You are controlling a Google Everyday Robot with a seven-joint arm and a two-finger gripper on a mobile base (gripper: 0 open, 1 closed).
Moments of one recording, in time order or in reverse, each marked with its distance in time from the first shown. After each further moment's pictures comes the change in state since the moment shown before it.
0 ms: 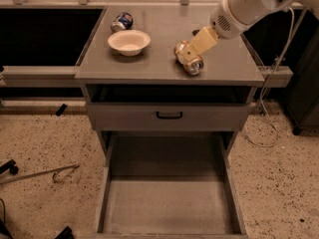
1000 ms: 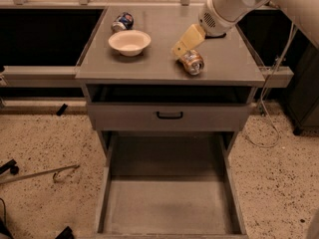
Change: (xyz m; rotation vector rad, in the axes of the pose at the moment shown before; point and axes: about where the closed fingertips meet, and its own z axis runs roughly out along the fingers) arm -0.019 -0.009 0.035 0.001 0.040 0.059
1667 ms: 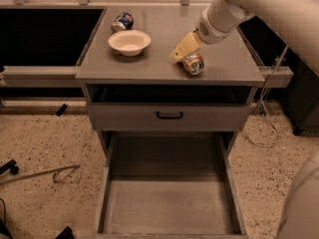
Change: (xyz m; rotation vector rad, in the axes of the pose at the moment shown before) arm 0.011 -0.017 0.043 0.029 0.029 0.108
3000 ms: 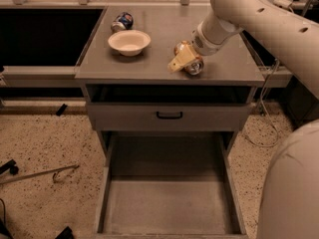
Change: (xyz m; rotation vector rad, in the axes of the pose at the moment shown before) arm 0.020 -0.002 0.046 -0.018 0.062 0.046
